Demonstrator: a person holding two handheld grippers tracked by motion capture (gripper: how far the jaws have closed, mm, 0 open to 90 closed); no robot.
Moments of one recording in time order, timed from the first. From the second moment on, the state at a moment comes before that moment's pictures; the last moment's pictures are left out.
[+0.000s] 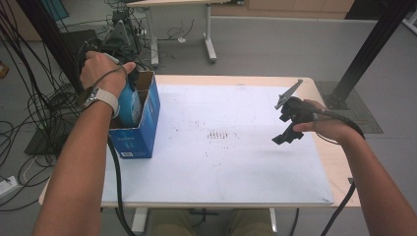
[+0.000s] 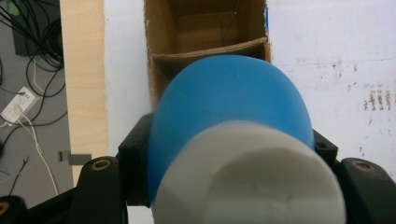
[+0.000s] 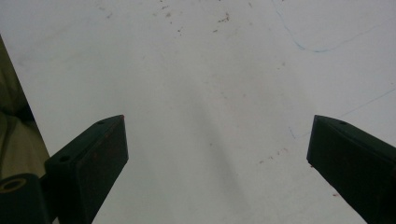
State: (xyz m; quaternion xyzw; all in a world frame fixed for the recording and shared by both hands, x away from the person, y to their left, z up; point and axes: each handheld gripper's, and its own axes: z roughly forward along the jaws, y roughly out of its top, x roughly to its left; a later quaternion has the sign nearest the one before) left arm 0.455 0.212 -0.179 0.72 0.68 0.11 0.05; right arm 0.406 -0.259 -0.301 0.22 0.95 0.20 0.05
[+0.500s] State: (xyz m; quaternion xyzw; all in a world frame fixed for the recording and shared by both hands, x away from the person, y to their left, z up) left arm 0.456 0.214 -0.196 0.72 0.68 0.11 0.05; right arm 0.405 -0.260 -0.303 0.22 0.95 0.20 0.05
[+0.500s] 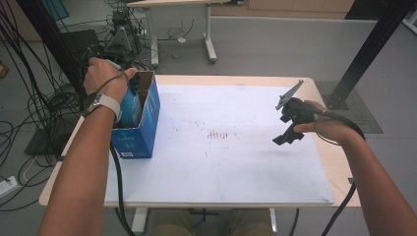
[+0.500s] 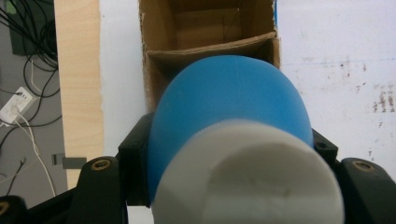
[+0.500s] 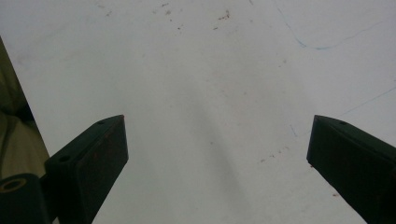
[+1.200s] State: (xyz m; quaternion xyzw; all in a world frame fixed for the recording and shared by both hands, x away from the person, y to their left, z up) left arm 0.456 0.215 -0.214 0.72 0.68 0.12 0.06; right arm 0.405 -0.260 -0.305 0.22 0.95 0.20 0.04
